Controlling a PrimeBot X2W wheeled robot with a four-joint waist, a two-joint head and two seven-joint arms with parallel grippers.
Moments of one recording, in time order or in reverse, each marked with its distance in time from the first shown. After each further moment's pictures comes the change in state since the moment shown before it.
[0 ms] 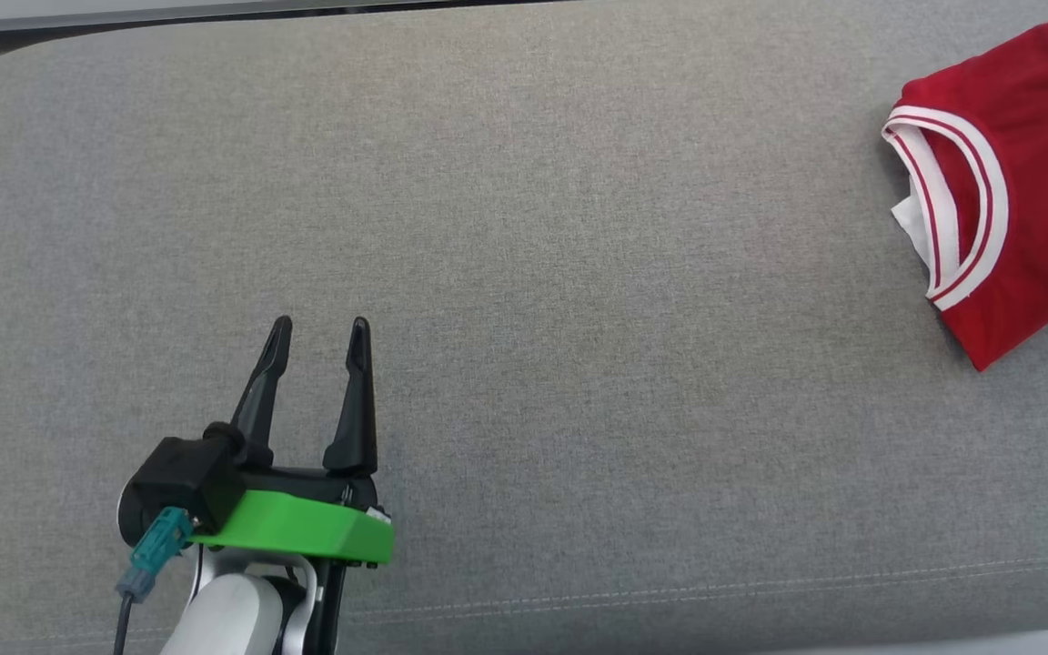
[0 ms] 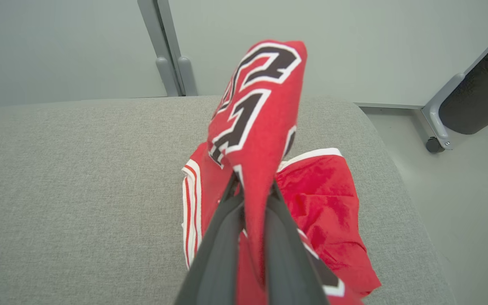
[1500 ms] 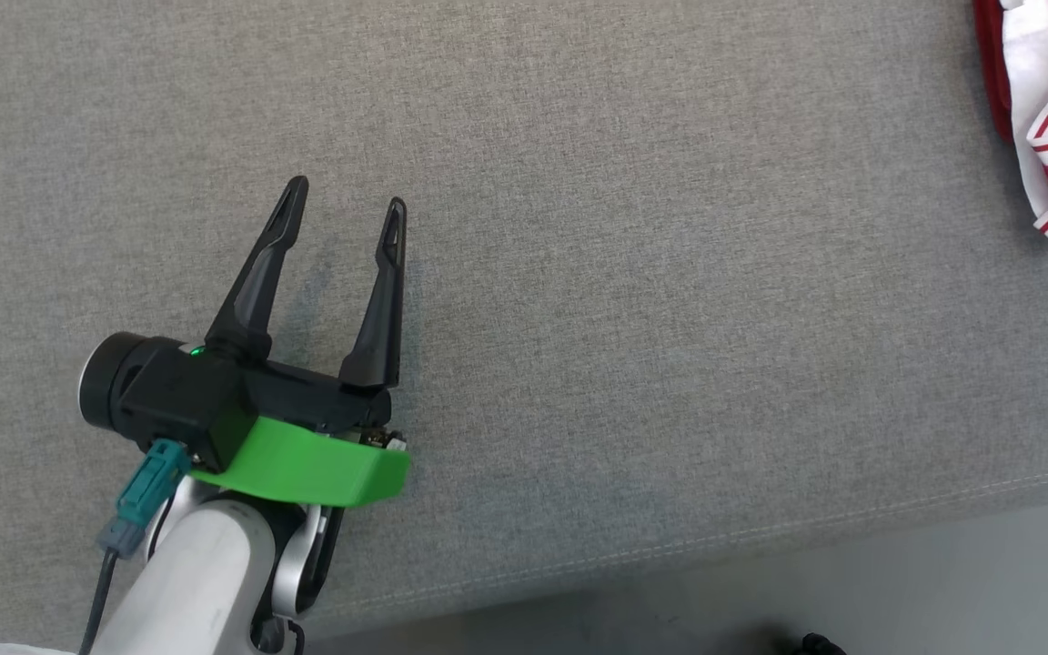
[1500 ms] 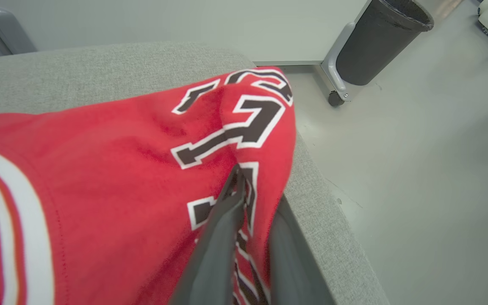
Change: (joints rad) left arm -0.171 0.083 -0.068 -0.226 0.118 0.034 0.137; right arm -0.268 -0.010 -0.139 0.362 -0.216 0.001 -0.210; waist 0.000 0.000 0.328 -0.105
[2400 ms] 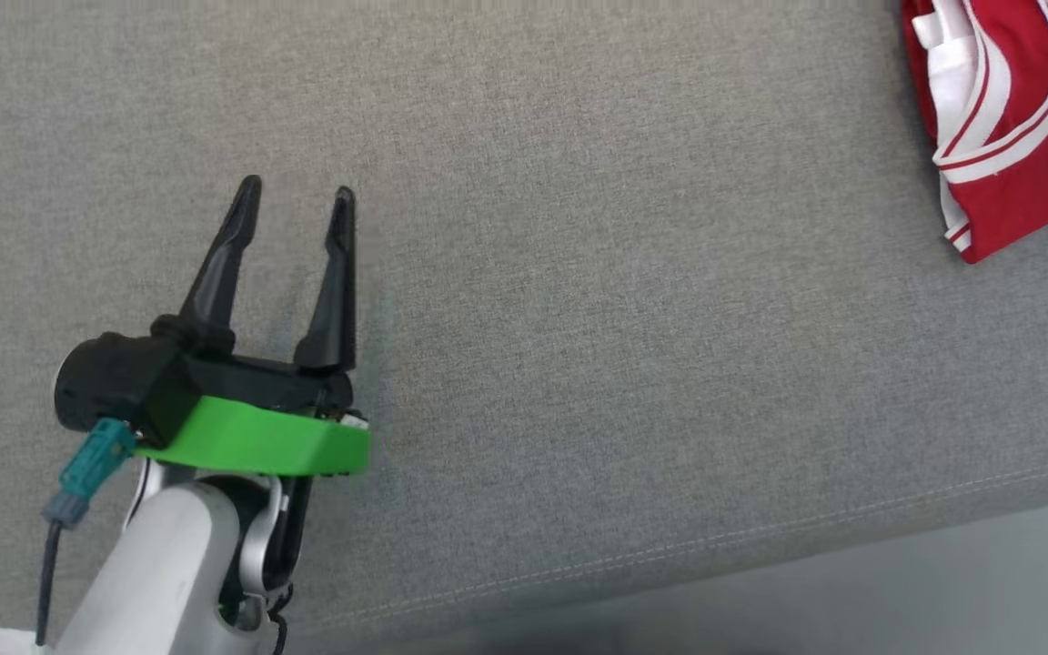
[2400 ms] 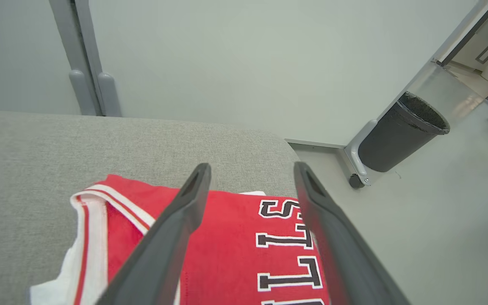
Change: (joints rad) left arm -0.002 -0.010 0.049 0.069 -0.089 -0.004 -0.042; right arm -0.024 0.046 0.201 -0.063 0.000 0.000 -0.177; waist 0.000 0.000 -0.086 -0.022
